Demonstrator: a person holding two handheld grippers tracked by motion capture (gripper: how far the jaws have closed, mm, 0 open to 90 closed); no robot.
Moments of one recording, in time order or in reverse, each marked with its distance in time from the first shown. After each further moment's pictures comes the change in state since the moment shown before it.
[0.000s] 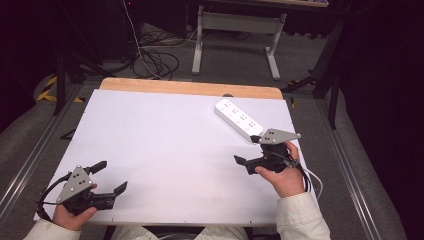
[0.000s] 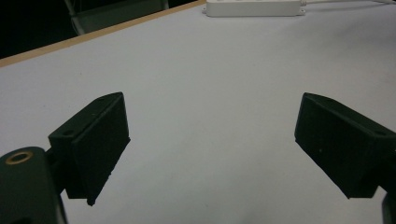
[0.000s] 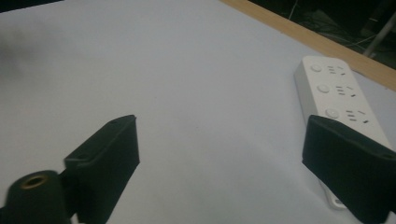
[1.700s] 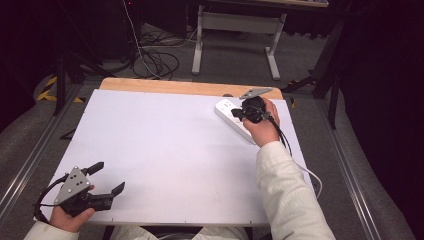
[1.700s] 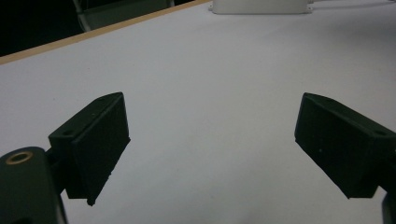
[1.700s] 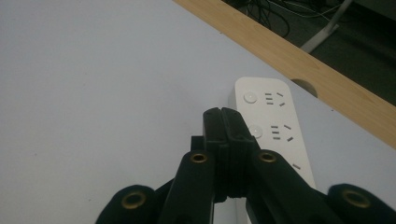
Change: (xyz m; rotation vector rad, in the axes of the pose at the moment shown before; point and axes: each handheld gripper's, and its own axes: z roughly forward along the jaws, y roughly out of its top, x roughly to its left) left arm 0.001 -0.003 -0.004 0.008 0.023 -0.001; right arm -0.076 0.067 0.087 0.150 -0.131 0.031
